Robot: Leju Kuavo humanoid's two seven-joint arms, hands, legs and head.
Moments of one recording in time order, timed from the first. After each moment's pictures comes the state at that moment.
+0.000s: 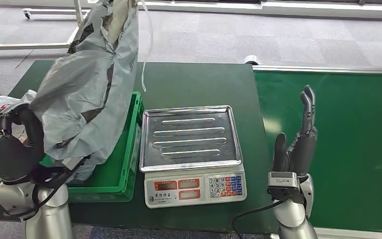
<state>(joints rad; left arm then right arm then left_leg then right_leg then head) -0.17 -0.26 0.33 -1.87 -1.15 0.70 -0.70 -0.16 0.02 0.28 -1.68 0.60 -0.55 -0.58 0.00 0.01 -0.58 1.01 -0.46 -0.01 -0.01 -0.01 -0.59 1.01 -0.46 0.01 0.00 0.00</state>
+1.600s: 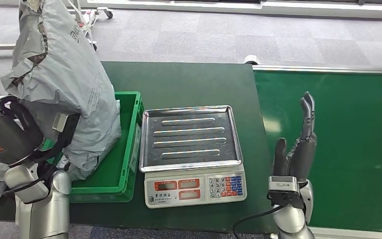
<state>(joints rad) -0.23 -0.07 0.29 -1.63 -1.49 0.70 -0.01 -0.12 0.02 0.28 -1.69 0.59 -0.56 -0.58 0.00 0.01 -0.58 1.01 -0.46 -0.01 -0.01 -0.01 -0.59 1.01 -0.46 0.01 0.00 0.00</state>
